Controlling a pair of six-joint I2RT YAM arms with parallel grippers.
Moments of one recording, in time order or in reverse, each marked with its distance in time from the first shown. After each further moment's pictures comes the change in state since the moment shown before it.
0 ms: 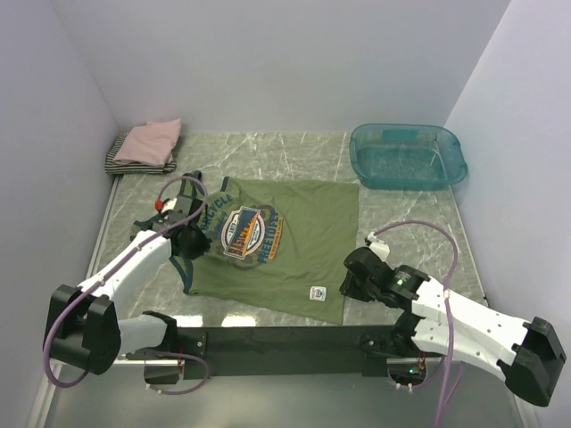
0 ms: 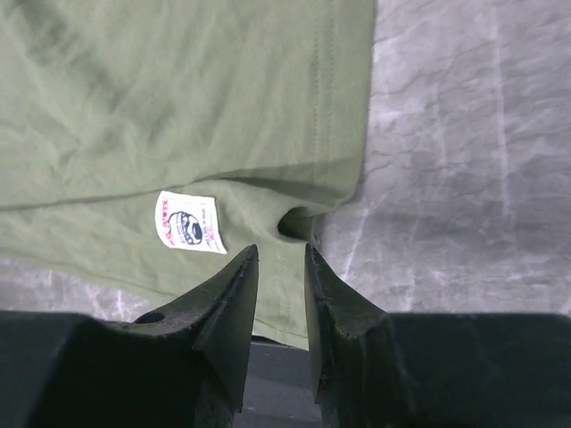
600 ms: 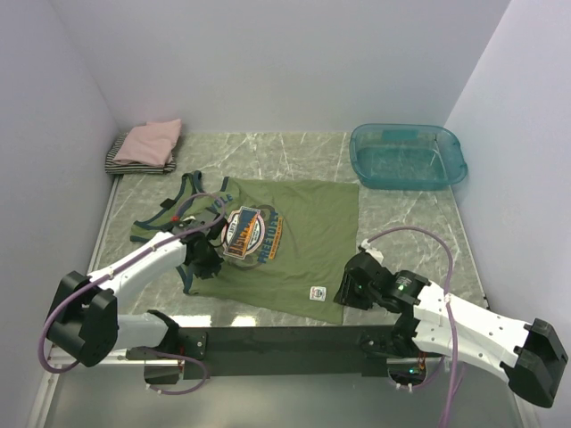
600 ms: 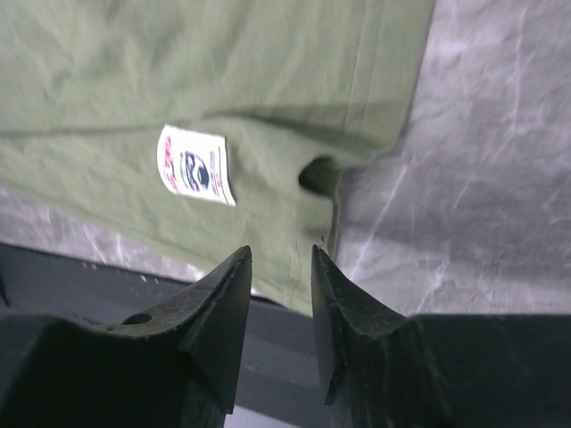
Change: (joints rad) left arm -0.227 0.043 -0.033 -0.177 0.001 -0.179; right arm 0.020 -0.052 -0.067 0.046 -0.150 -0.013
